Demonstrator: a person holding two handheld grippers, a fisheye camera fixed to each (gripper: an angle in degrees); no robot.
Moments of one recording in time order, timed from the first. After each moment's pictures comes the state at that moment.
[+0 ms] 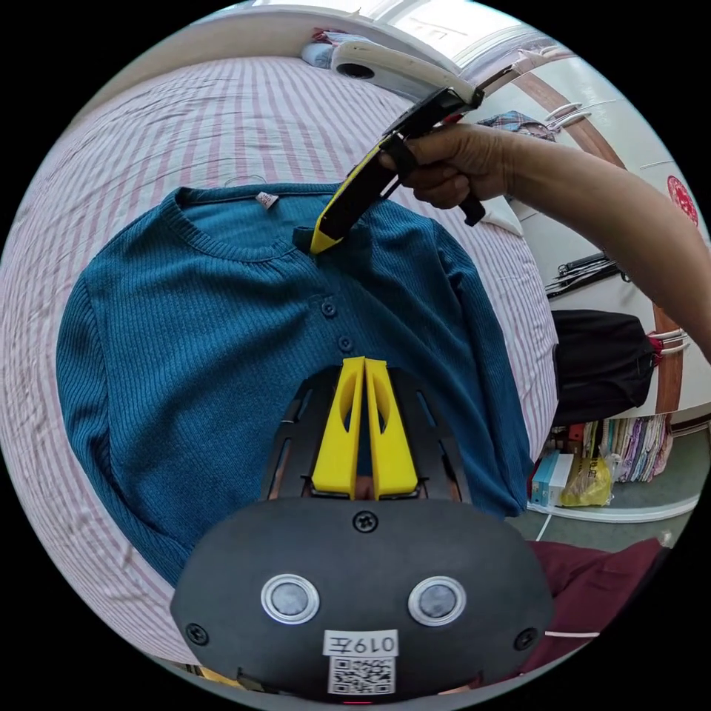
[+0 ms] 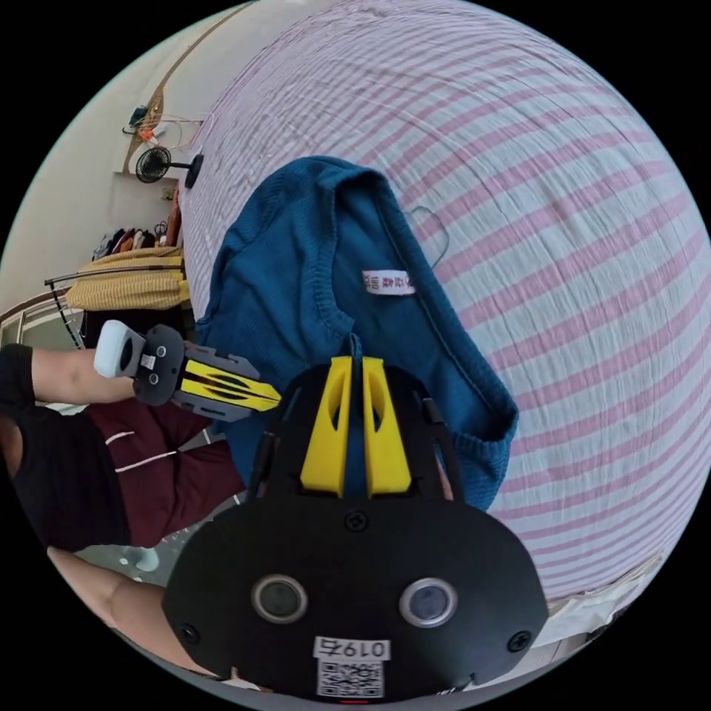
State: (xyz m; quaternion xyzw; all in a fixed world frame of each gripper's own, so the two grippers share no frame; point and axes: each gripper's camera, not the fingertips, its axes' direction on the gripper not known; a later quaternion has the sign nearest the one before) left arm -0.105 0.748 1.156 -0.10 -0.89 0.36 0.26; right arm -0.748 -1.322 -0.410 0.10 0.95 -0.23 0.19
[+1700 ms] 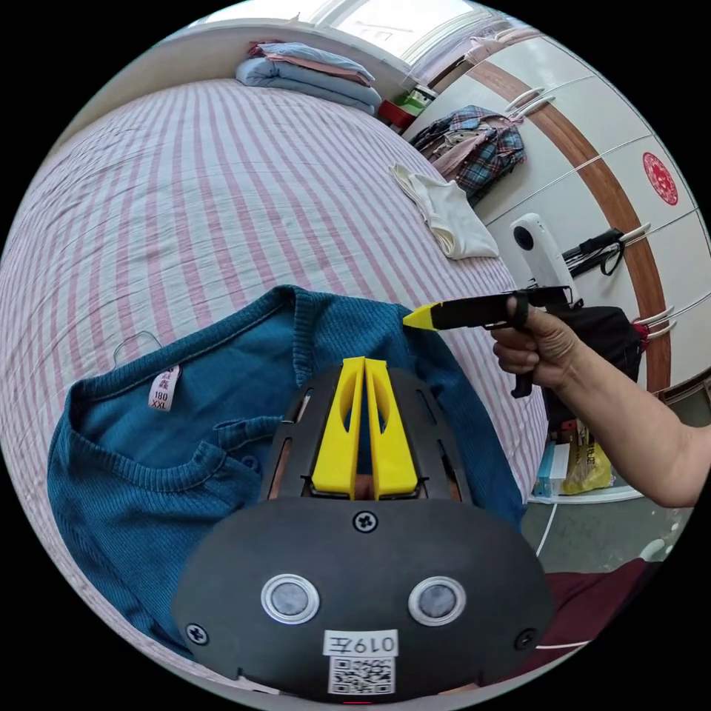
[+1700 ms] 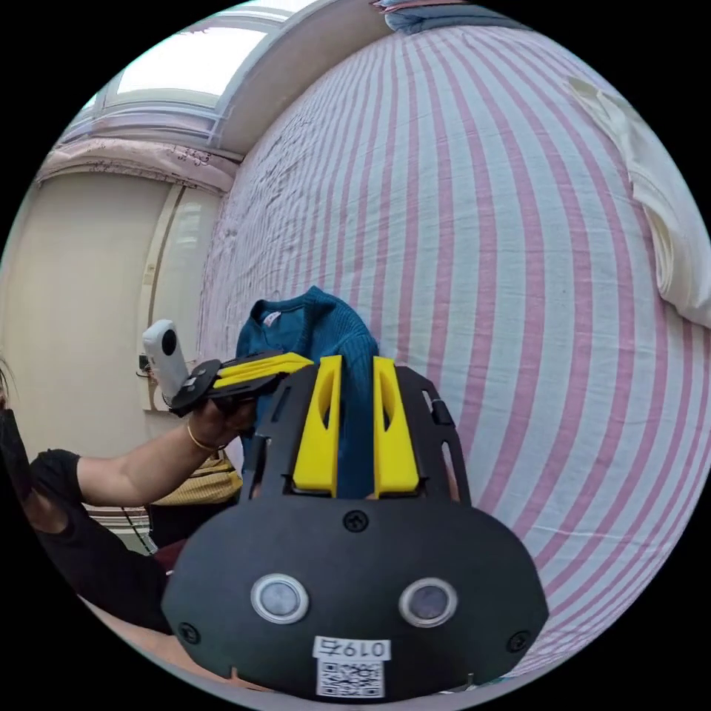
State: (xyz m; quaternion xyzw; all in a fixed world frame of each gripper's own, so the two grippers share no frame) left arm -0.135 0.639 1.254 -0.17 -0.87 0.38 0.27; right arm -0.715 -1.073 -0.647 0.43 0.70 -0.49 0.30
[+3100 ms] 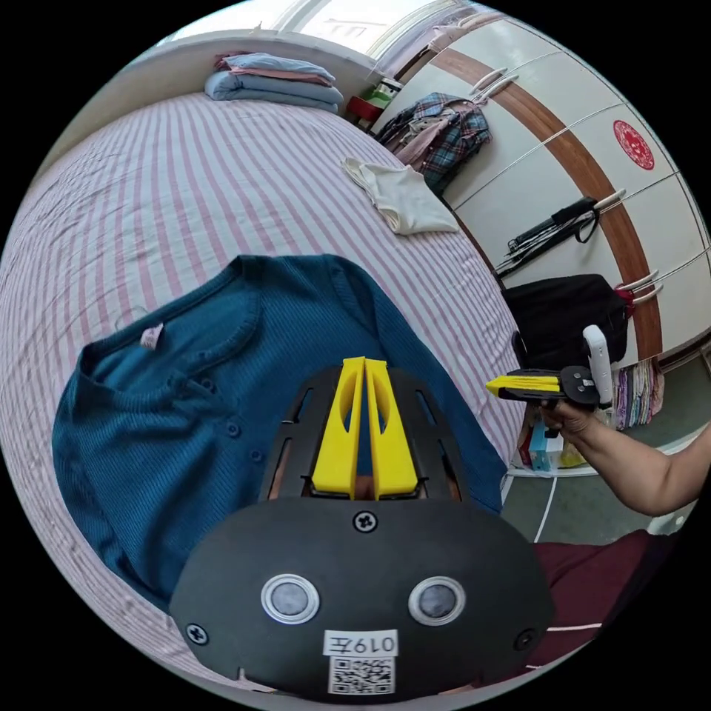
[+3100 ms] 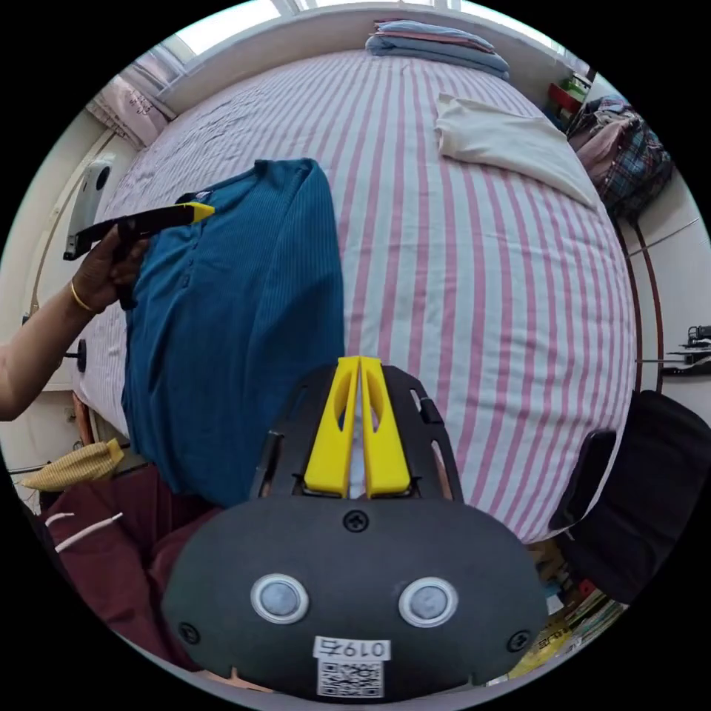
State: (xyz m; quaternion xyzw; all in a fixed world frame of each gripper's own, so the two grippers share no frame) left arm -0.192 0.740 1.292 -0.22 -0.87 0.36 0.26; right arm -0.499 -1.031 -0.742 0.56 0.75 -0.34 0.08
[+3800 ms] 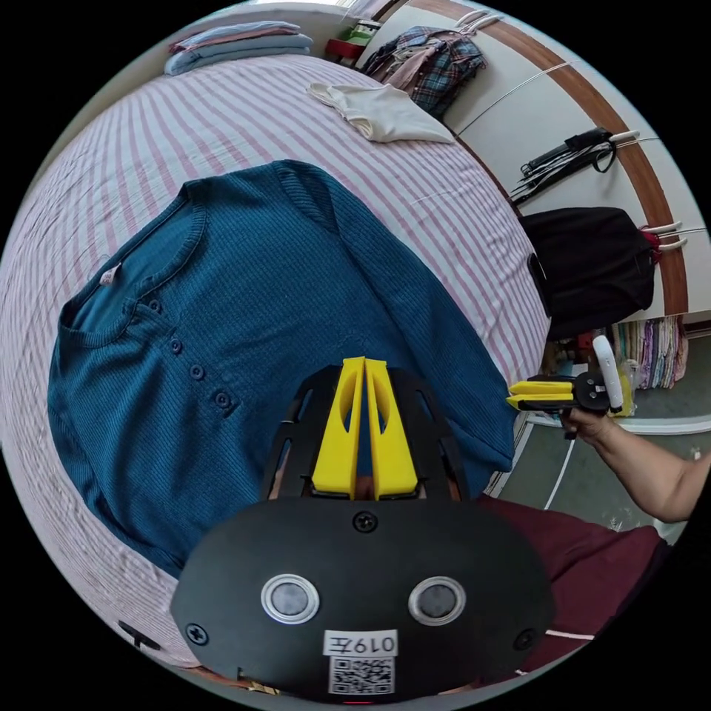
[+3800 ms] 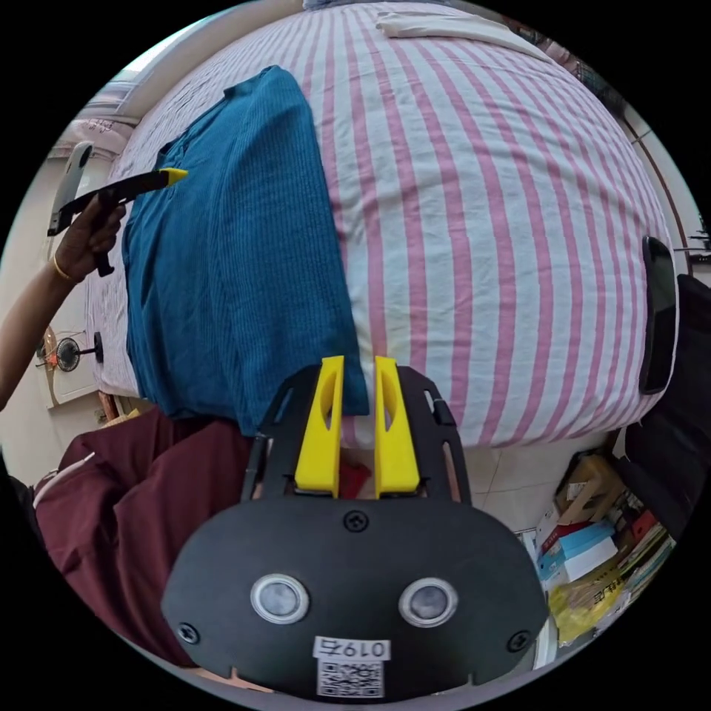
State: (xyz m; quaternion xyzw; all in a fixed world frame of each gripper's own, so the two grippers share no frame) left arm -0.280 0.773 1.295 -0.25 -0.91 0.28 0.16; right arm -0.395 -1.045 -0.853 0.59 0.73 -0.30 0.19
